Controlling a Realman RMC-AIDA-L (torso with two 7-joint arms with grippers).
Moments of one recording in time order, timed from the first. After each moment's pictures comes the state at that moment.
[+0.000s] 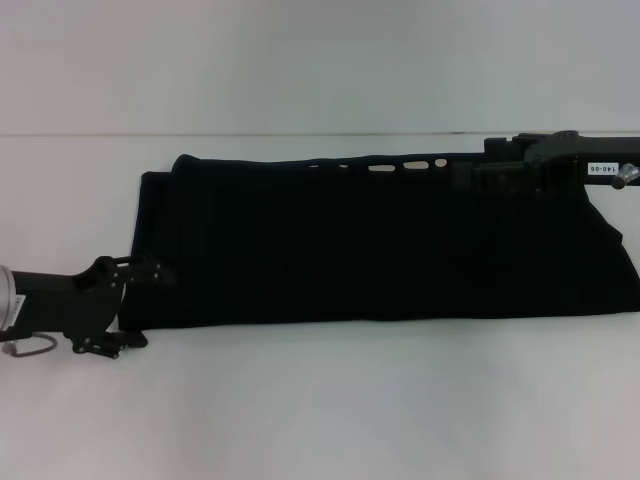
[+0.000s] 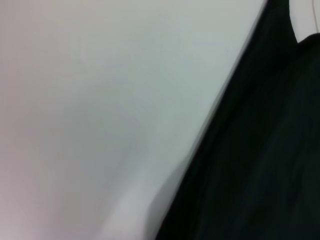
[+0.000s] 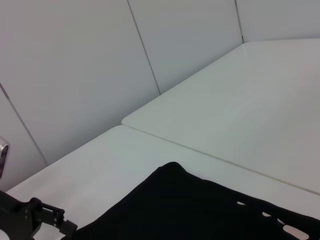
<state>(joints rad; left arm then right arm) -0.65 -1.95 0.46 0.50 2.46 1.32 -2.97 0.77 1.96 -0.62 -0.60 -2.10 -1.38 1.73</state>
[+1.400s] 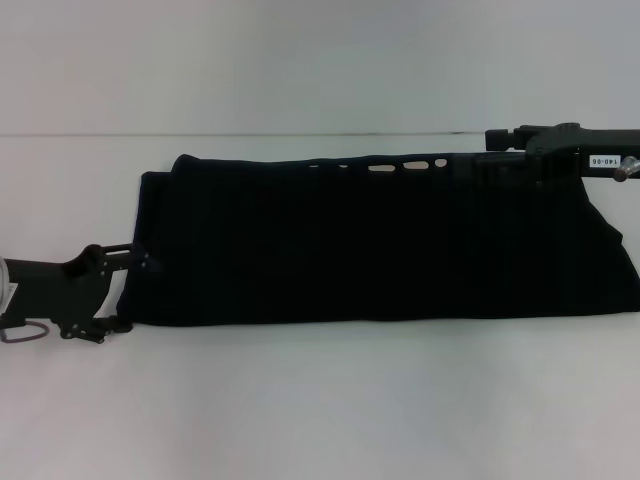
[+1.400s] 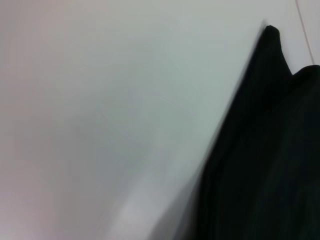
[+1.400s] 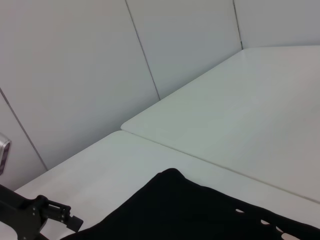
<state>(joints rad) -0.66 -1.94 0.46 0.51 2.48 1.25 -2.95 0.77 1.96 -0.62 -0.61 -2.09 -1.38 1.73</state>
